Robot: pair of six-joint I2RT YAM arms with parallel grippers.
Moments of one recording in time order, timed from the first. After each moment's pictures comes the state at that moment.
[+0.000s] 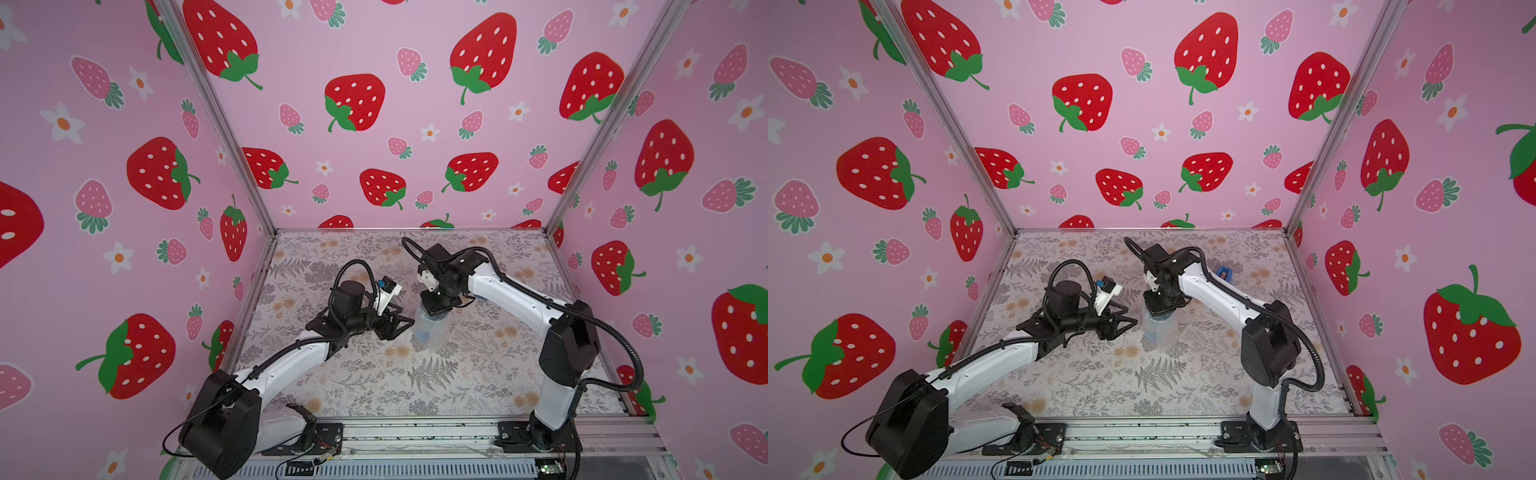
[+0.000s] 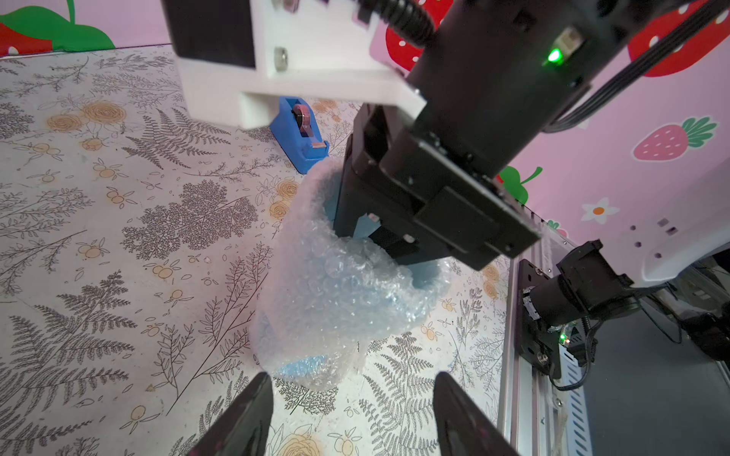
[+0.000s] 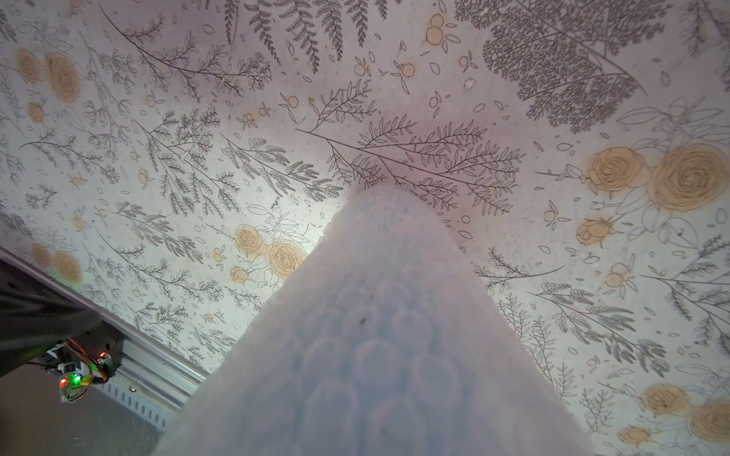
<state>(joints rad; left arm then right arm) -0.50 1.26 0.69 0.05 0.64 -0.06 0.80 1.83 1.66 -1.14 -0.15 0.26</state>
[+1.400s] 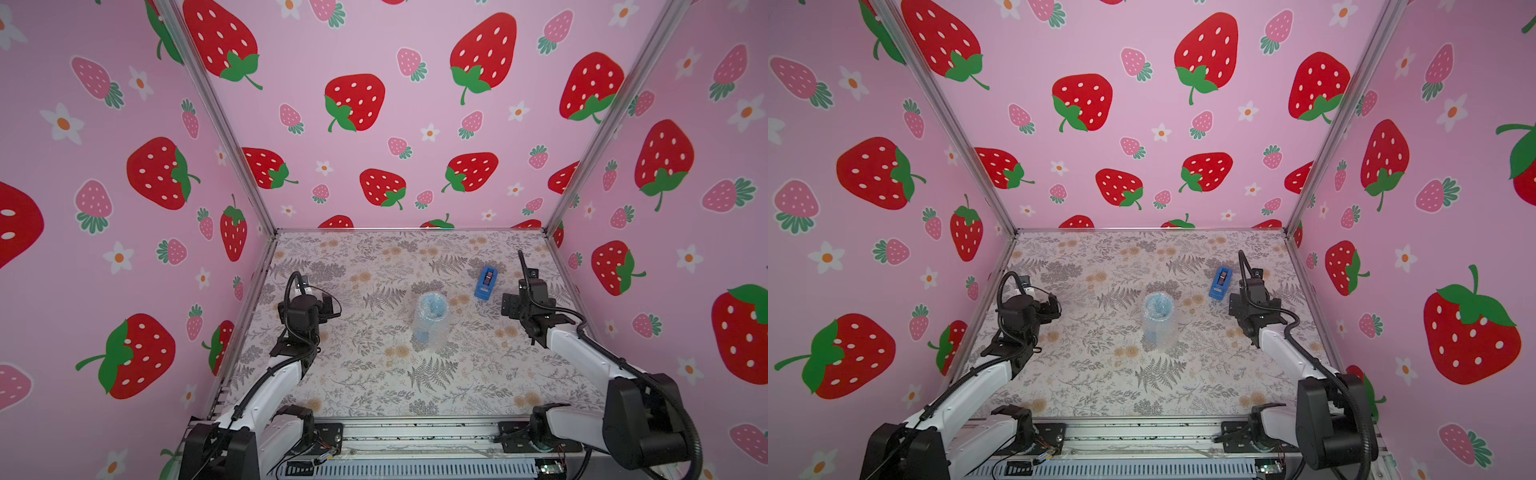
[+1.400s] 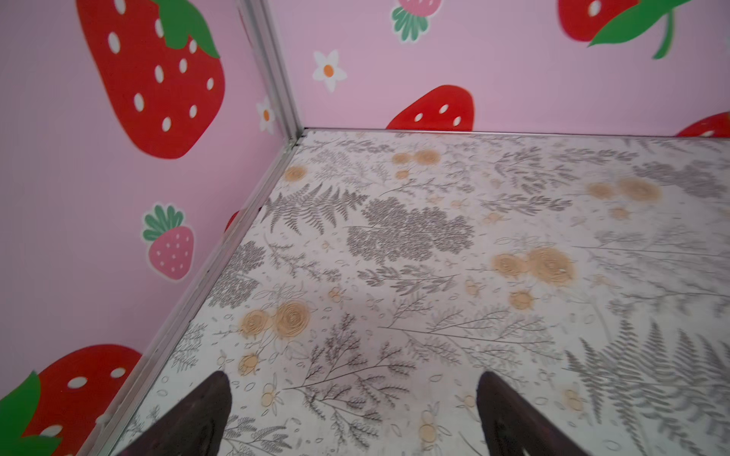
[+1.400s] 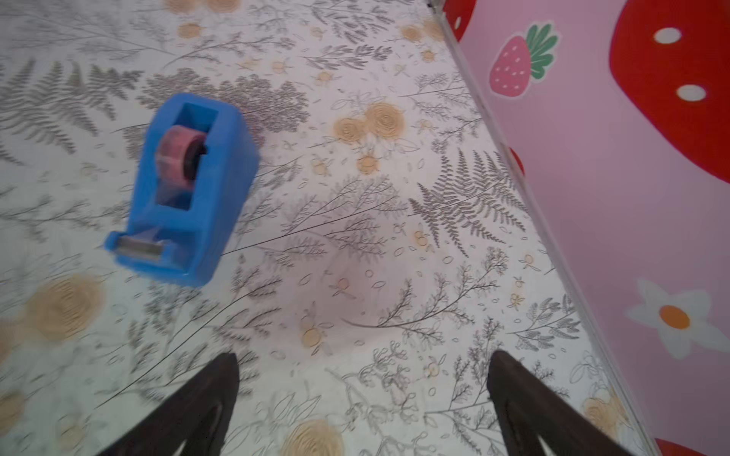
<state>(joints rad) -0.07 1.05 0.43 0.17 -0.41 -0.06 0.21 1.30 0.62 -0.05 0.45 0.10</state>
